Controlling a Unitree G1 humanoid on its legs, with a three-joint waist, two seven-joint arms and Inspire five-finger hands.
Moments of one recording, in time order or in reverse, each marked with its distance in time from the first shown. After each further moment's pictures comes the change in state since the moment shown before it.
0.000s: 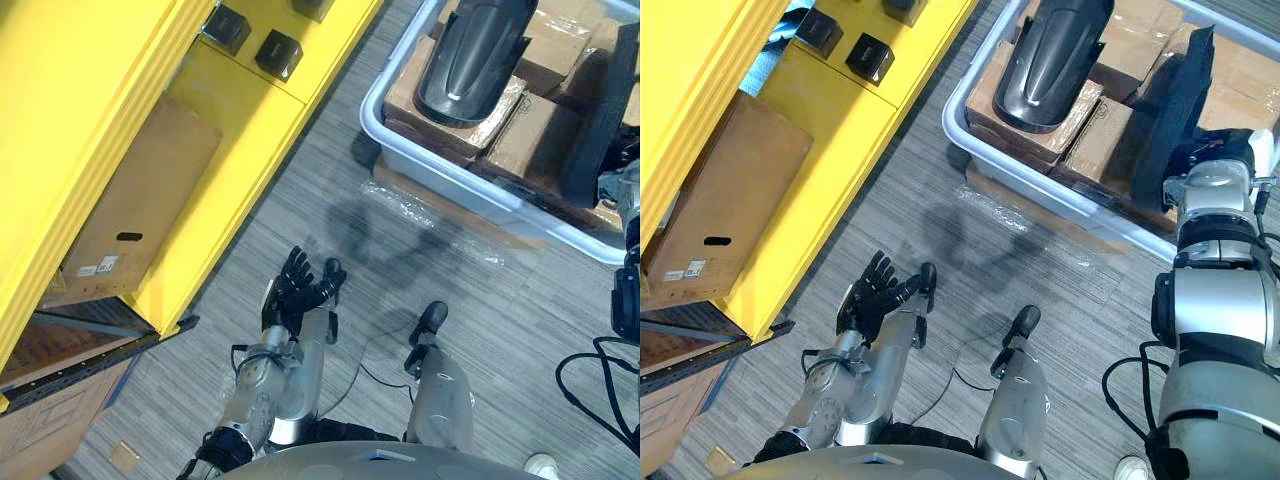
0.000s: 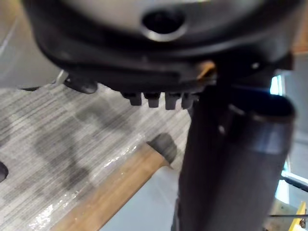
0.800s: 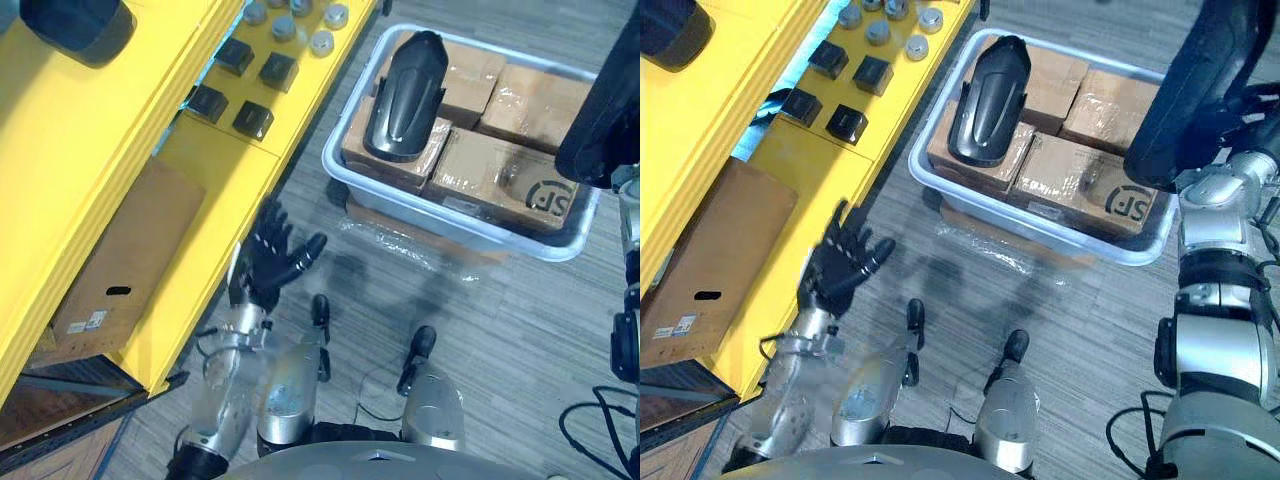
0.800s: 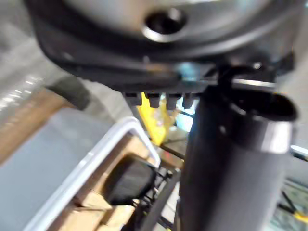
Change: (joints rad) left arm 0.072 0.085 0.140 -0.522 0.050 0.009 -0.044; right arm 0.323 0.022 -0.132 -0.468 -0.160 -0.199 -0.264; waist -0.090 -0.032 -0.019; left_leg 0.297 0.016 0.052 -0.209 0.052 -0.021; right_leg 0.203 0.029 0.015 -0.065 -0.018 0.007
